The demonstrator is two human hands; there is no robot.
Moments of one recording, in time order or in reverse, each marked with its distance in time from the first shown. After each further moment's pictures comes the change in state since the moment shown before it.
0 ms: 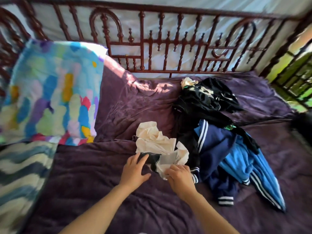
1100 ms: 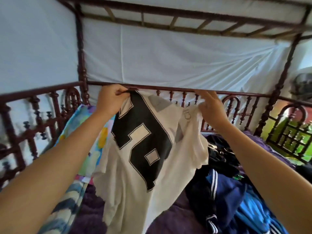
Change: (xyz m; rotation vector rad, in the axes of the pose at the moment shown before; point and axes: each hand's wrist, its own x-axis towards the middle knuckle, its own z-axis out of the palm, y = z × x) left_hand -0.089 -0.006 -0.397 -0.517 1.012 0.260; right_hand 0.109 -0.101 -0.297 0.193 0.663 -0.034
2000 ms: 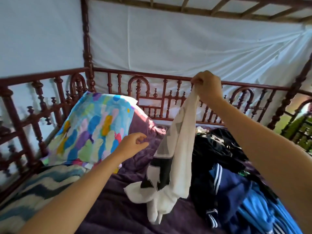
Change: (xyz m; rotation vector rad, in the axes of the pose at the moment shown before) left_hand -0.117 -0.095 0.085 0.106 -0.535 -0.249; right_hand 0.044 -0.019 0.024 0.023 -0.007 0.024
